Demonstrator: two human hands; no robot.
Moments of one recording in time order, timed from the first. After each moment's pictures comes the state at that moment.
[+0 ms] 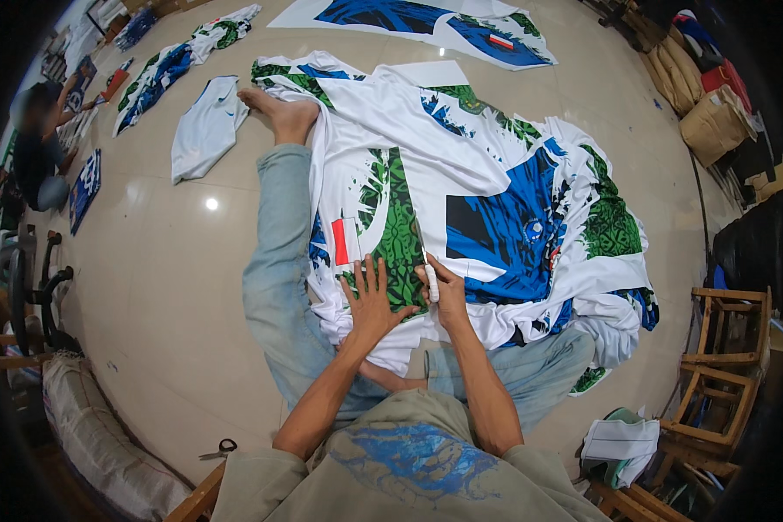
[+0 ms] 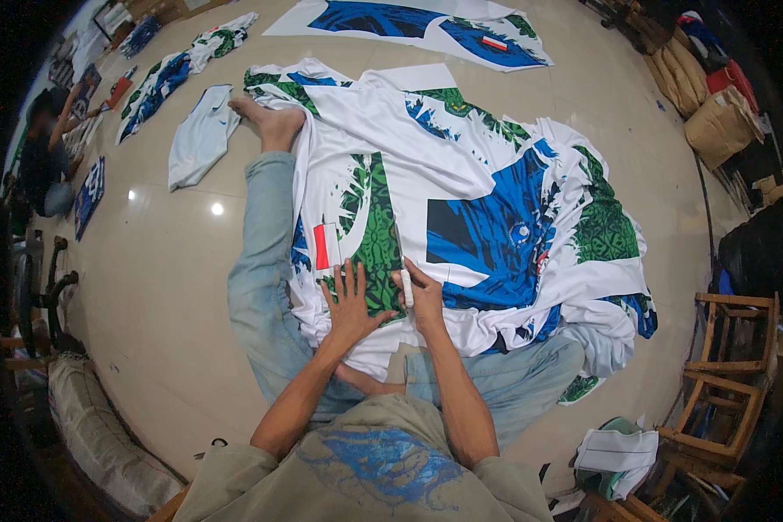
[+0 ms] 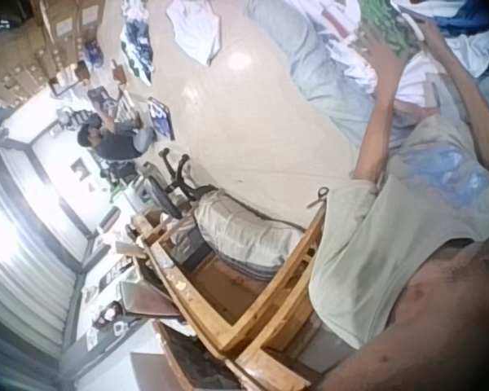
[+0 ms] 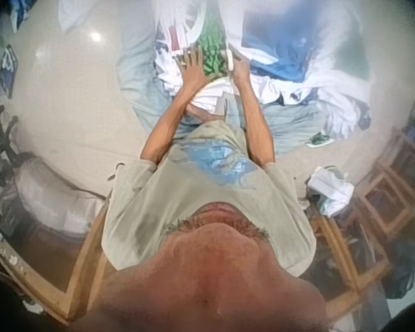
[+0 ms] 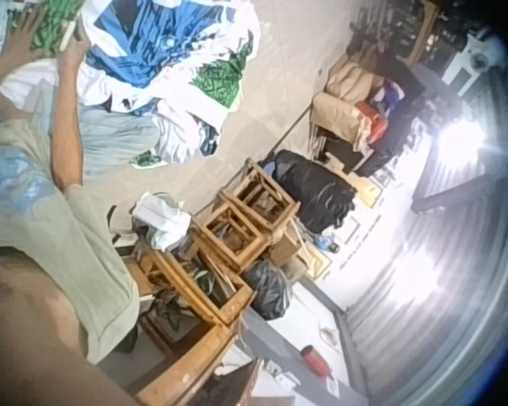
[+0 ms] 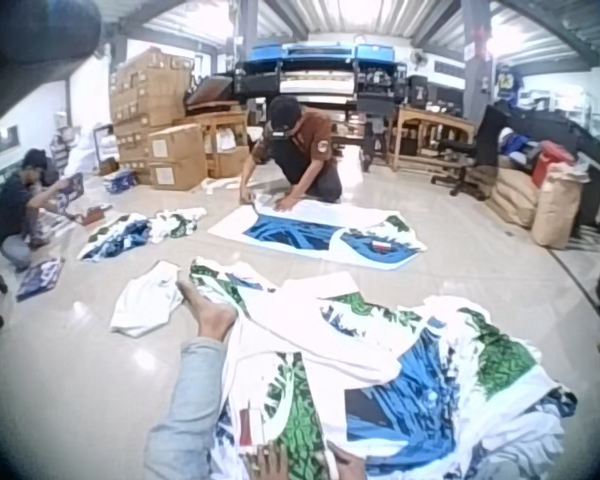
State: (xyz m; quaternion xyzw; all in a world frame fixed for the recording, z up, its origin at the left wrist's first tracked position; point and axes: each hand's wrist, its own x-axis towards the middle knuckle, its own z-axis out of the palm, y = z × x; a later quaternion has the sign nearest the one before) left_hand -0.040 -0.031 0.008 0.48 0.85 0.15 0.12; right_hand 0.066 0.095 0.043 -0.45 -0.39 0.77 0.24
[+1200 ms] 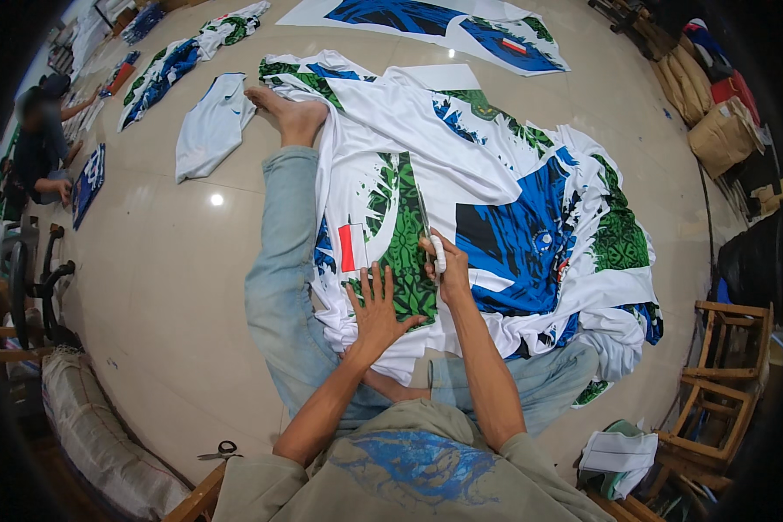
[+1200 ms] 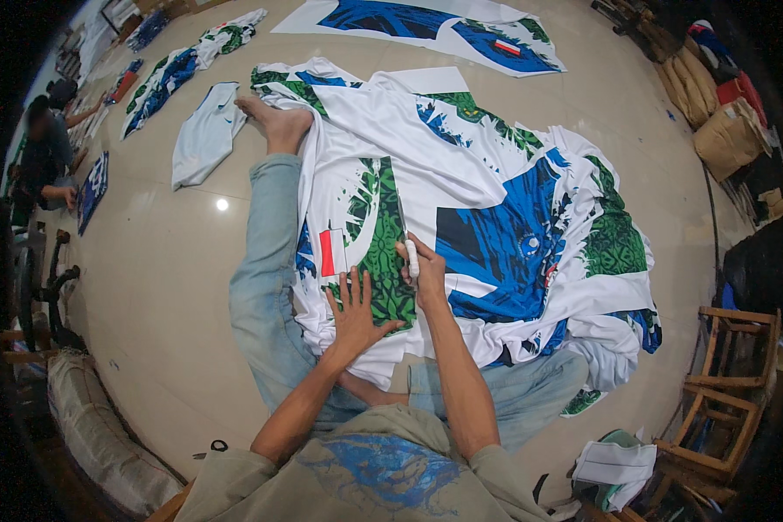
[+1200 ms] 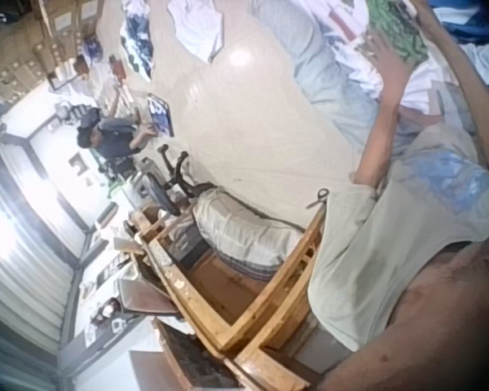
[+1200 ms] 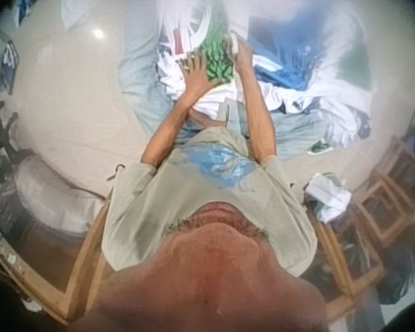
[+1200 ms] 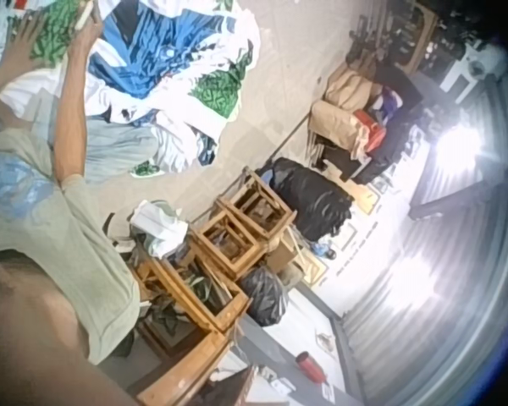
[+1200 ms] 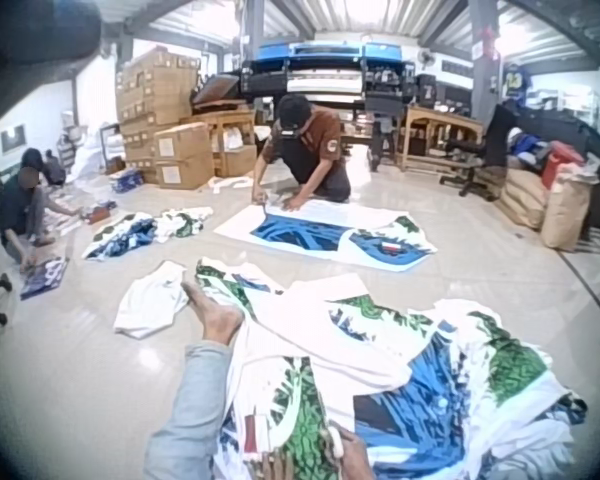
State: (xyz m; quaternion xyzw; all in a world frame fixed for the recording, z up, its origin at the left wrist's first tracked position) left_hand -0.040 -0.030 0.011 0.48 0.85 0.15 0.12; right_hand 0.018 0.143 0.044 -0.45 -0.35 0.79 0.23
